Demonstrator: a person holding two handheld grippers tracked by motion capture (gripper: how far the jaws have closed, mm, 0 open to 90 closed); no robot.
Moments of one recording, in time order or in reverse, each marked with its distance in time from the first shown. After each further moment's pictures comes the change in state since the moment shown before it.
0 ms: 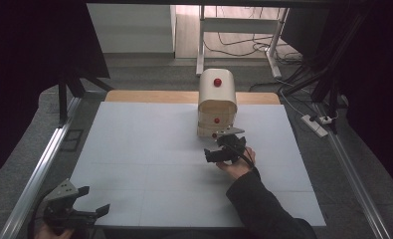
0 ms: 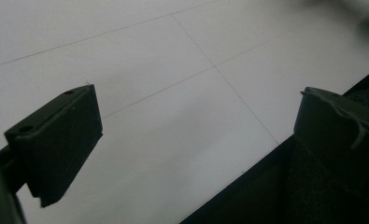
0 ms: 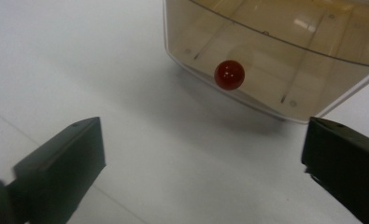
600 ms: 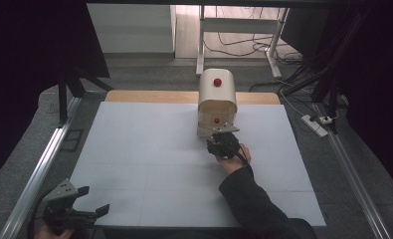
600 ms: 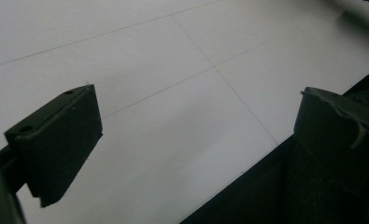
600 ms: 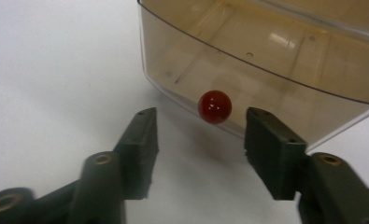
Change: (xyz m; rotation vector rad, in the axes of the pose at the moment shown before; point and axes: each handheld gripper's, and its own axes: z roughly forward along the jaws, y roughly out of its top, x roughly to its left) left arm 0.001 0.000 0.000 -0.003 -0.002 -0.002; right arm 0.001 0.005 0.020 -0.055 -0.081 -0.010
